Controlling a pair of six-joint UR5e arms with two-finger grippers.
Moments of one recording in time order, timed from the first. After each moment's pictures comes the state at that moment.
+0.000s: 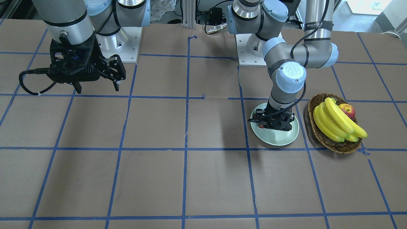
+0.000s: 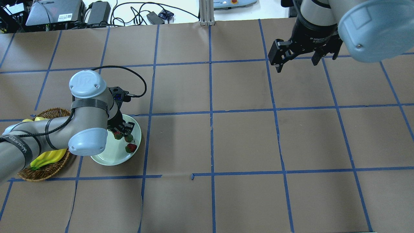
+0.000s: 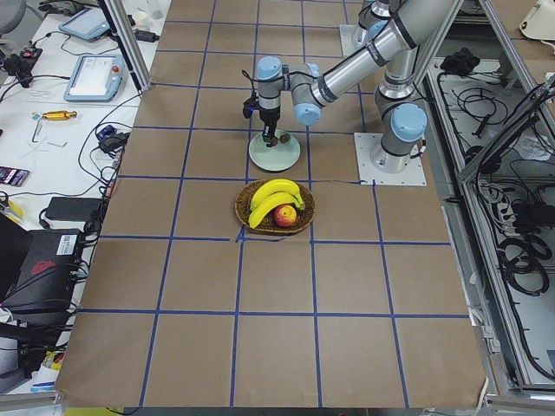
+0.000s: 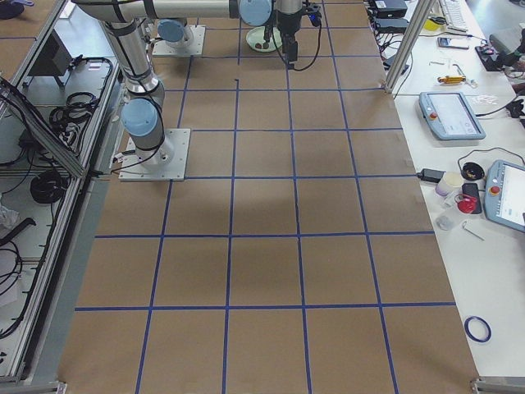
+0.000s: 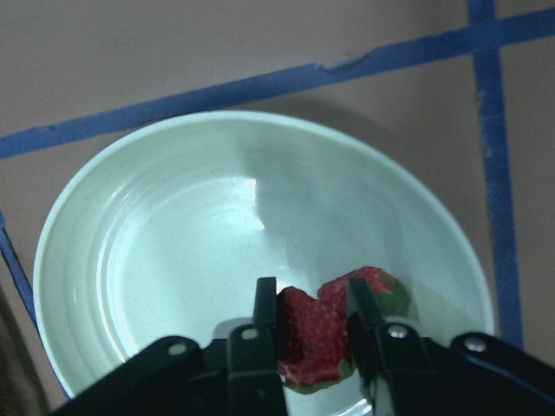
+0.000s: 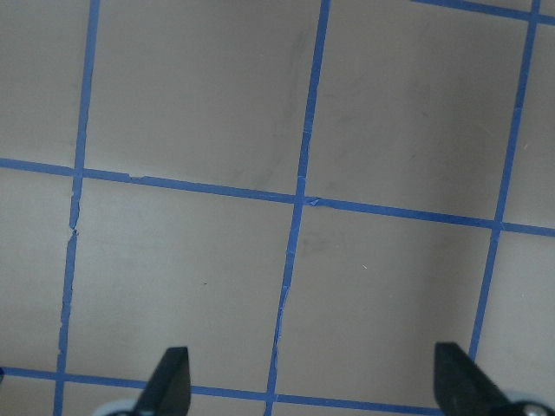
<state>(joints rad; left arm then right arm) -1.48 -1.76 -2.16 -0.77 1.70 0.32 1.63 -1.54 1.56 -1.65 -1.62 -0.09</state>
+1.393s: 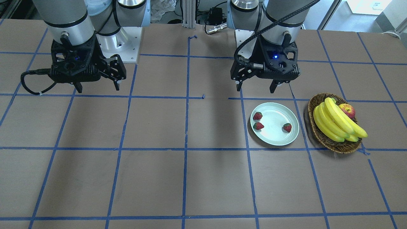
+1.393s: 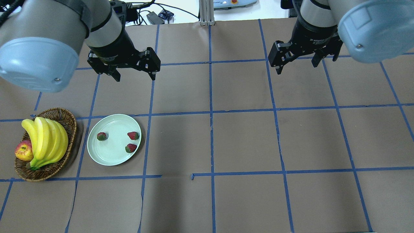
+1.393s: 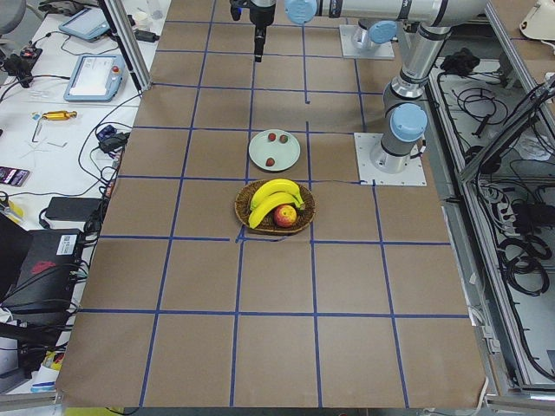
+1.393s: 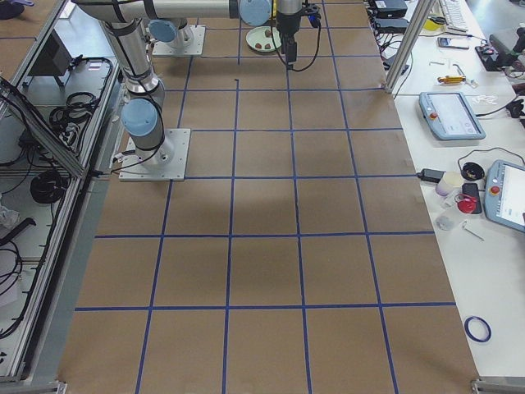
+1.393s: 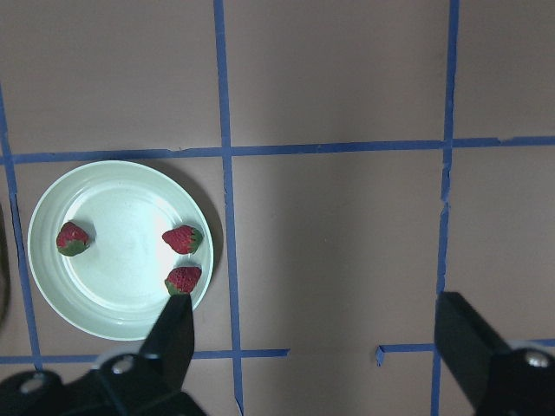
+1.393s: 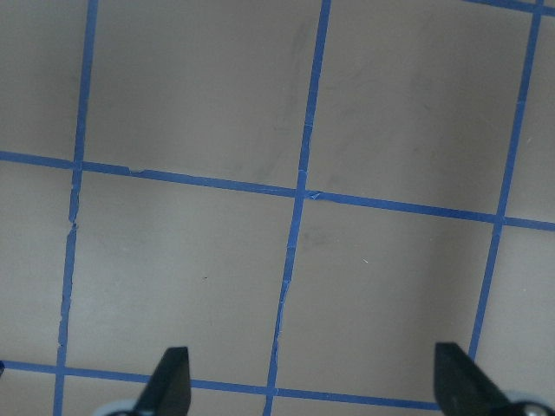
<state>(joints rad) -1.64 -1.57 -1.60 -1.43 1.55 -0.04 1.63 -1.54 1.56 -1.64 -1.62 -0.09</state>
